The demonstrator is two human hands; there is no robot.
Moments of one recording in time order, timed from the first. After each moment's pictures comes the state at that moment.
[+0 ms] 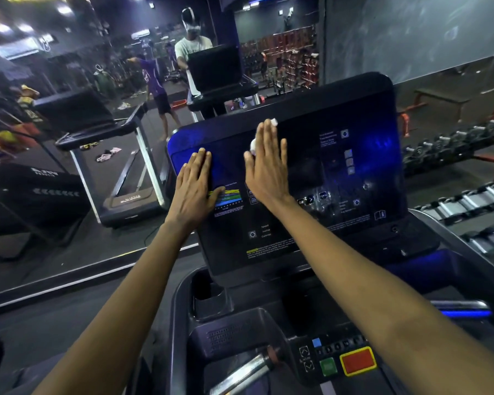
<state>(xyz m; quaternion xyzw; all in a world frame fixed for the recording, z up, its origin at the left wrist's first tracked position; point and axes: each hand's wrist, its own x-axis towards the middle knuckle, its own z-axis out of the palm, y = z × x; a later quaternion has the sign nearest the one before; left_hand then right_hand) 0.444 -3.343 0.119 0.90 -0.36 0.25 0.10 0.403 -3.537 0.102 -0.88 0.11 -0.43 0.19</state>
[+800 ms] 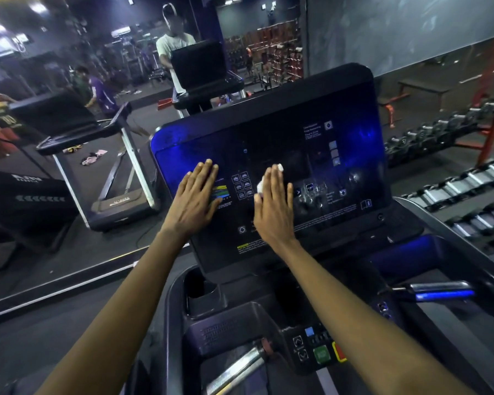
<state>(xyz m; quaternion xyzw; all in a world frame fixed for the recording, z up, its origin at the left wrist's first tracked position) 0.433 -3.348 0.094 0.86 -0.43 0.27 0.00 0.338 -3.526 0.011 -0.89 0.16 -0.36 0.24</state>
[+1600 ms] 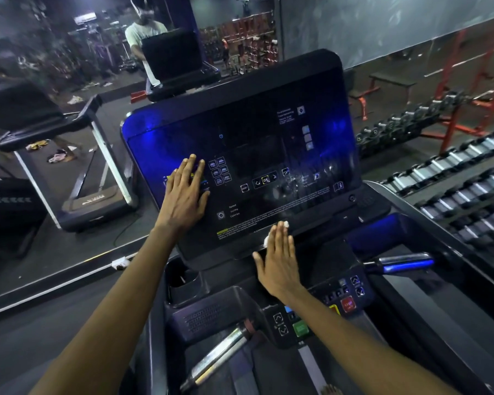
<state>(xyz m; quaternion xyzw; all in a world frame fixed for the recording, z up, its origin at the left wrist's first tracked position) 0.406 -3.365 0.071 0.88 -0.41 0.23 0.05 0.232 -3.503 -0.115 -0.95 0.24 -0.16 0.16</state>
